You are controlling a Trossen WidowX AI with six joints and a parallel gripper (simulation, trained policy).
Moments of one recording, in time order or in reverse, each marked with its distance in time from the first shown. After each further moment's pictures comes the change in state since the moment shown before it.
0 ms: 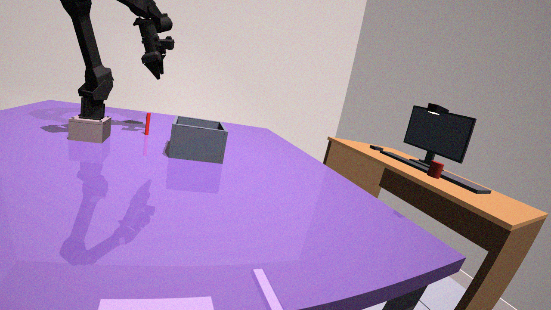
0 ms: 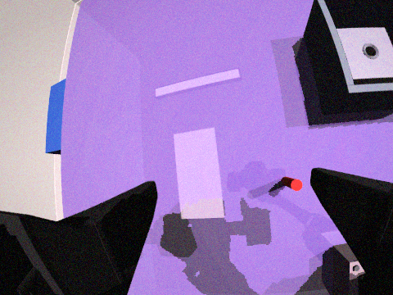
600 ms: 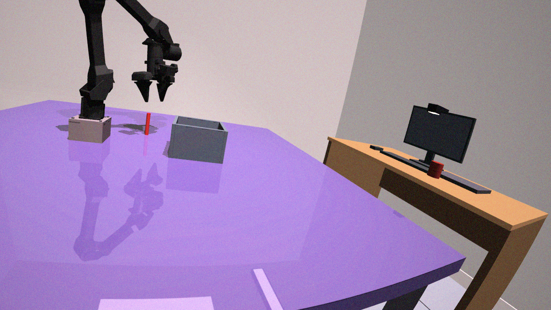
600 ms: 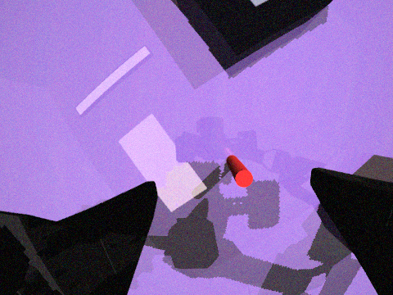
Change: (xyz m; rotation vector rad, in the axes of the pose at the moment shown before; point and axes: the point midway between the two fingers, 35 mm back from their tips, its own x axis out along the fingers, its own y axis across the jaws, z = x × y) arm 0.072 -0.065 -0.025 0.430 0.173 -0.346
